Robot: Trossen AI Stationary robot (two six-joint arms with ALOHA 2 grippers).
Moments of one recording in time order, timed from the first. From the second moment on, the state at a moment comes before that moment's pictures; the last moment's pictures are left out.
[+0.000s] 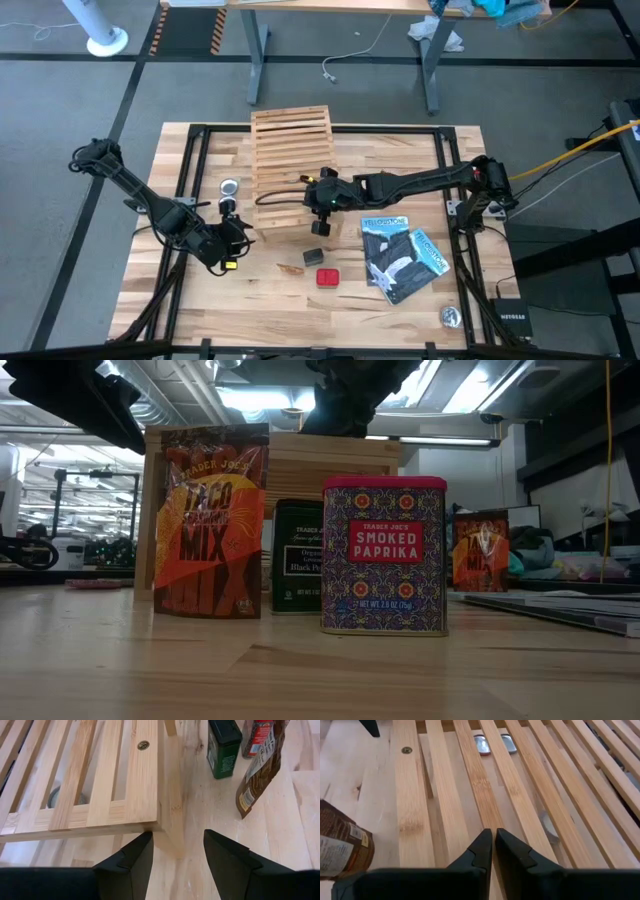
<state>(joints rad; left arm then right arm) -0.63 1.05 0.73 -0.65 -0.66 -0.45 0.04 1.79 1.40 -0.34 0.20 0.04</state>
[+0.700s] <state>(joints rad) -0.68 1.03 0.73 -0.66 -0.66 -0.50 -0.01 1.89 1.40 -0.08 0.09 -0.03</state>
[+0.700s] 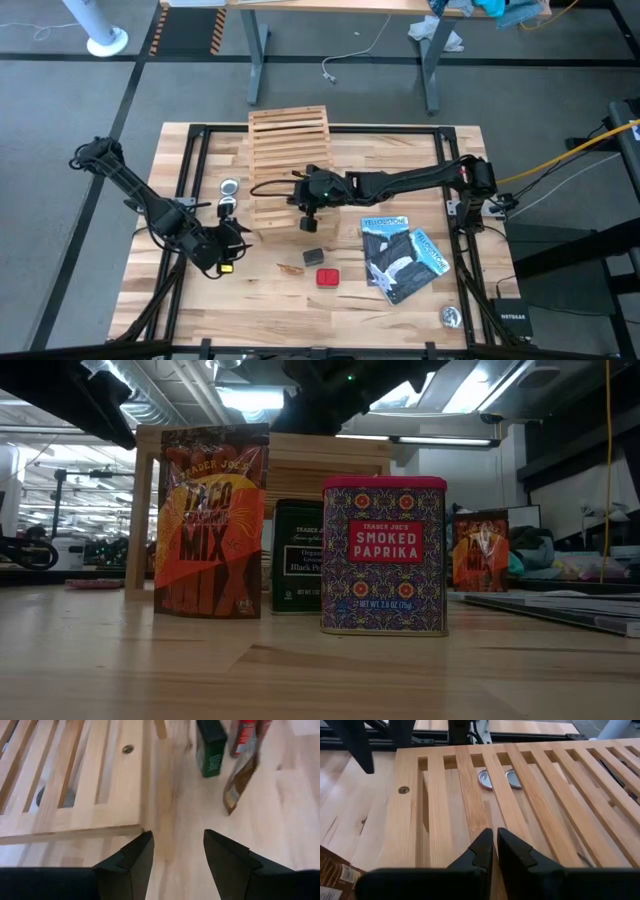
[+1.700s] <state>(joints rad) -0.72 0.97 0.73 -0.47 -0.66 -0.36 -0.04 1.89 1.43 -0.01 0.09 -0.09</state>
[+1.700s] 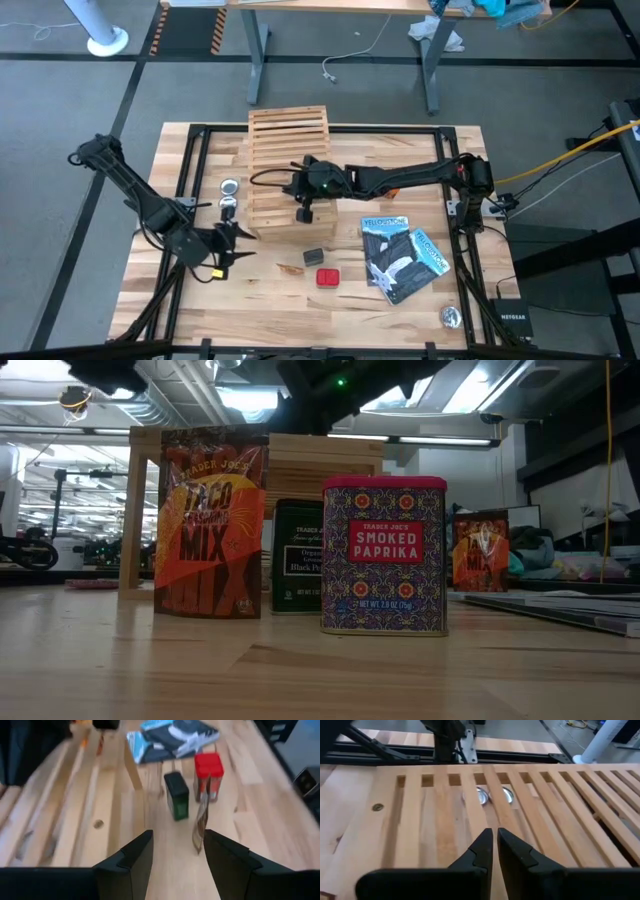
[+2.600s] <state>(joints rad) -0.62 1.11 0.73 -0.66 -0.72 -0.53 -0.04 1.89 1.43 -0.03 -0.03 -0.09</state>
